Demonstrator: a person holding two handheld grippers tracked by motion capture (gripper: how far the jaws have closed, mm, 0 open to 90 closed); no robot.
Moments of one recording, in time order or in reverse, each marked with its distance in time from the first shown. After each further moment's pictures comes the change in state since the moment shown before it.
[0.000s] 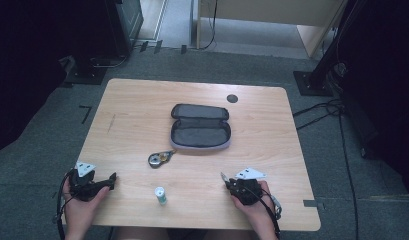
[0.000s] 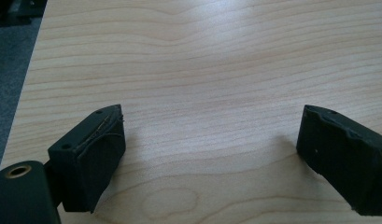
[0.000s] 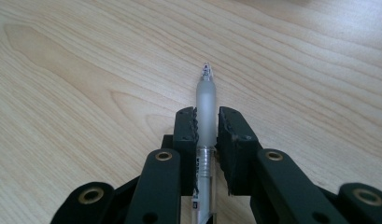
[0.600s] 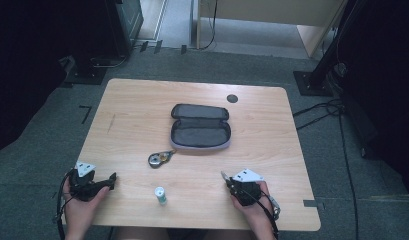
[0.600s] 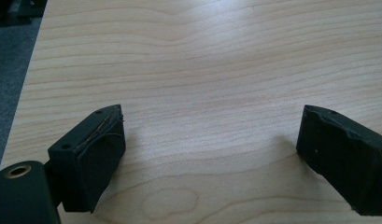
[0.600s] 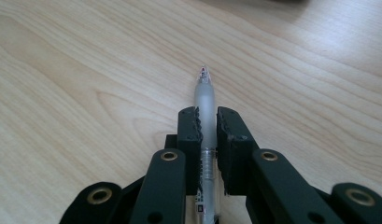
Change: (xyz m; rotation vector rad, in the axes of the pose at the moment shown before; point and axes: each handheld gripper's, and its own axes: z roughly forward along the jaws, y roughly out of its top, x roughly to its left) left arm 0.000 0.000 0.000 0.001 0.000 0.000; right arm 0.002 -0.002 0.003 -0.043 -0.064 -0.071
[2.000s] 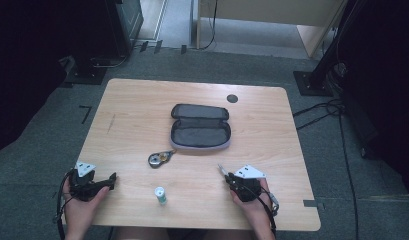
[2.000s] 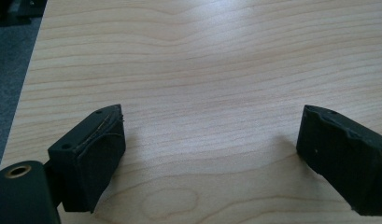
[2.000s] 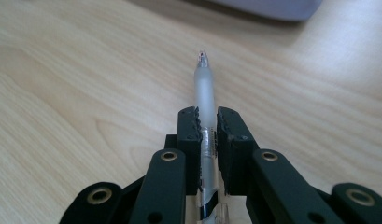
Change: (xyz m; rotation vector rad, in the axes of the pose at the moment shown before) left arm 0.000 0.000 0.000 -0.001 -0.001 0.000; right arm -0.008 0.008 0.003 -0.066 0.037 0.025
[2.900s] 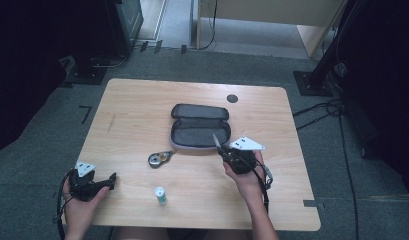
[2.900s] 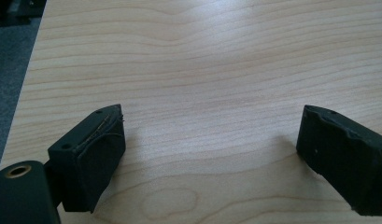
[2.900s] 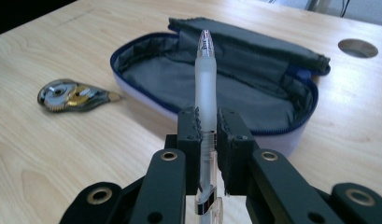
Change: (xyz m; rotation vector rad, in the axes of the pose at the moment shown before) left arm 0.000 0.000 0.000 0.000 -0.001 0.000; right arm -0.007 0.085 0.004 -0.148 0.038 0.016
